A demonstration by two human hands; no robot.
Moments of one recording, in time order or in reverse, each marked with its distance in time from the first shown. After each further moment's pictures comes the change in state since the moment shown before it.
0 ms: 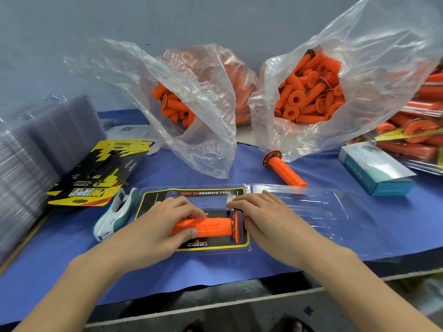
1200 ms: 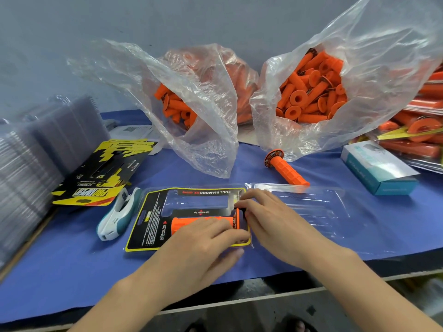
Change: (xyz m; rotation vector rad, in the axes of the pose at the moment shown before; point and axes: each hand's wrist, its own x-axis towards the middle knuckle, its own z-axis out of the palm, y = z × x) left_hand 0.000 0.061 0.034 0.205 0.241 0.336; right_hand 0.000 0.006 0.006 0.022 0.054 0.007
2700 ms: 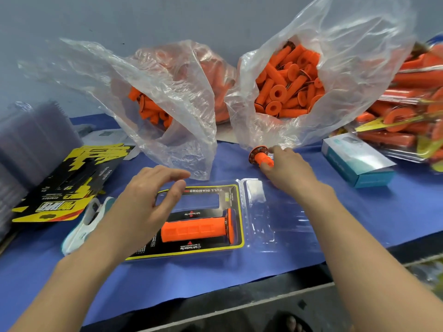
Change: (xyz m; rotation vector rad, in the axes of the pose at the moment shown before) left_hand 0.037 -0.046 -0.035 -0.179 0.216 -0.383; right_hand 0.057 0.088 -0.038 -0.024 0.100 0.731
